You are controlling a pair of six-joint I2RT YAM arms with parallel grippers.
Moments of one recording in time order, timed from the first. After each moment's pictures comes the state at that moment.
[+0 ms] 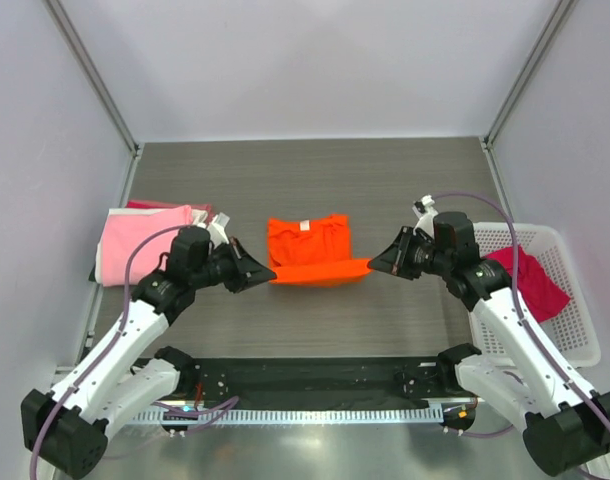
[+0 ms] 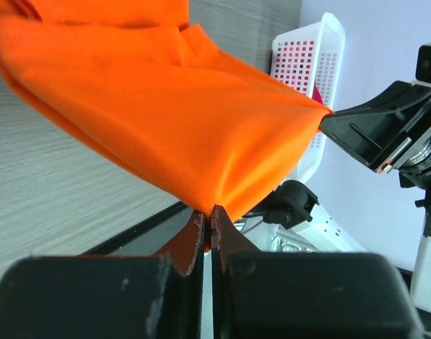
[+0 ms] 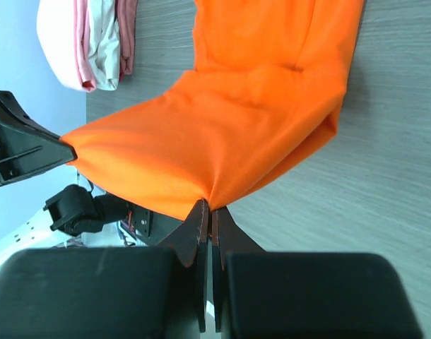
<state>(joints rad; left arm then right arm) -0.44 0.87 0.68 -0.39 0.46 -1.00 0.31 0.89 0.78 -0.52 -0.46 0.66</state>
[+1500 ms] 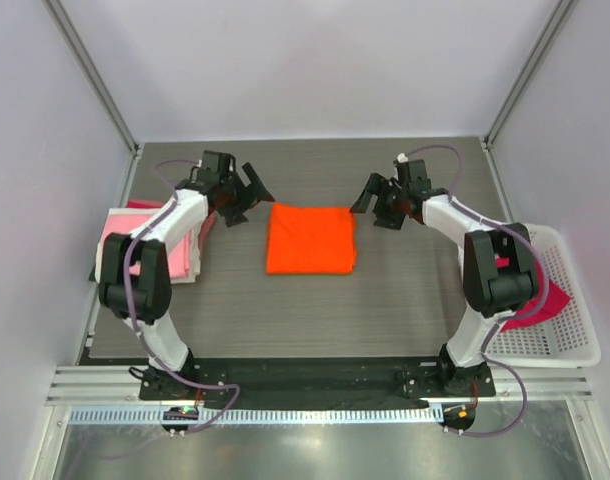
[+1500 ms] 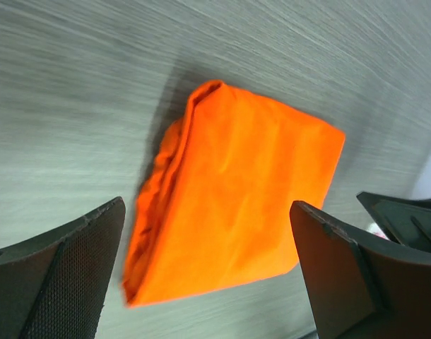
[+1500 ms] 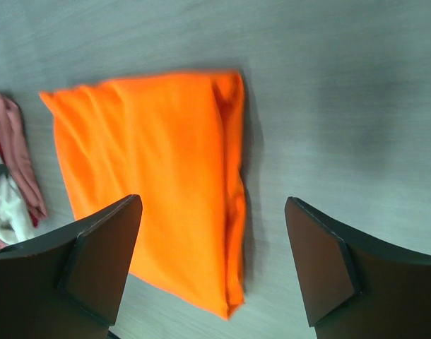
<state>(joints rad) -0.23 1.83 1.34 -0.39 0.25 -0.82 0.21 1.82 1.25 -0.28 -0.31 0.61</state>
